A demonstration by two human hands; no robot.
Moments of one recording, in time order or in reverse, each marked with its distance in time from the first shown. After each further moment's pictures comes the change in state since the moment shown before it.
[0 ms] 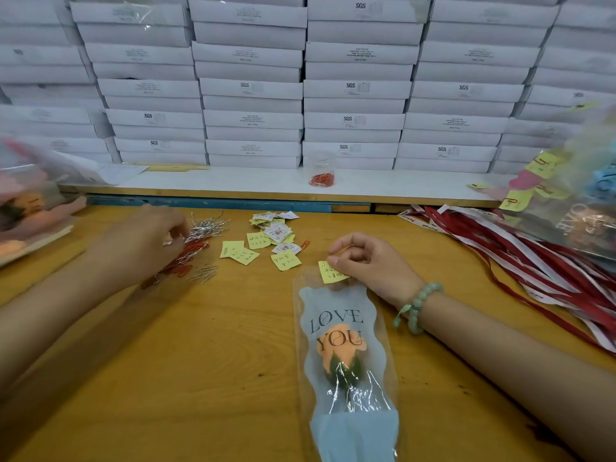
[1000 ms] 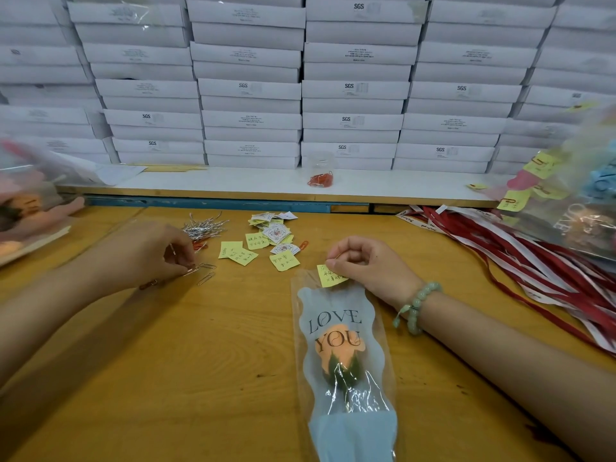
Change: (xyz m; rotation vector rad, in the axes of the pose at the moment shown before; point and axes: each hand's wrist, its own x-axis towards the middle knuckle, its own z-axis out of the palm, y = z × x) left_hand 0.005 -0.012 0.002 0.019 -0.236 0.083; right_hand -0.001 -0.001 0.000 -0.058 -0.013 -0.013
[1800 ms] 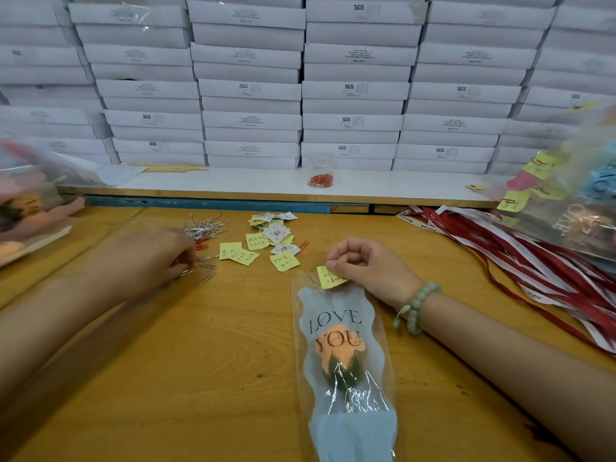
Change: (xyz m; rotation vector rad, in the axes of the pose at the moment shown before) left_hand 0.003 0.000 0.012 0.304 0.044 0.081; right_hand -0.001 -0.001 0.000 -0.010 -0.009 0.004
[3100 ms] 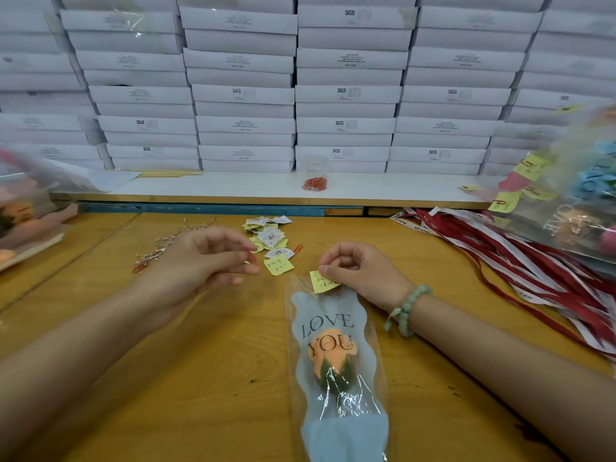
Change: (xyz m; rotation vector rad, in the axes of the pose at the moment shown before) left_hand -0.003 0.086 -0.025 -1.716 0.045 -0.261; right_hand 0.001 0.002 0.000 -0.010 -0.017 0.004
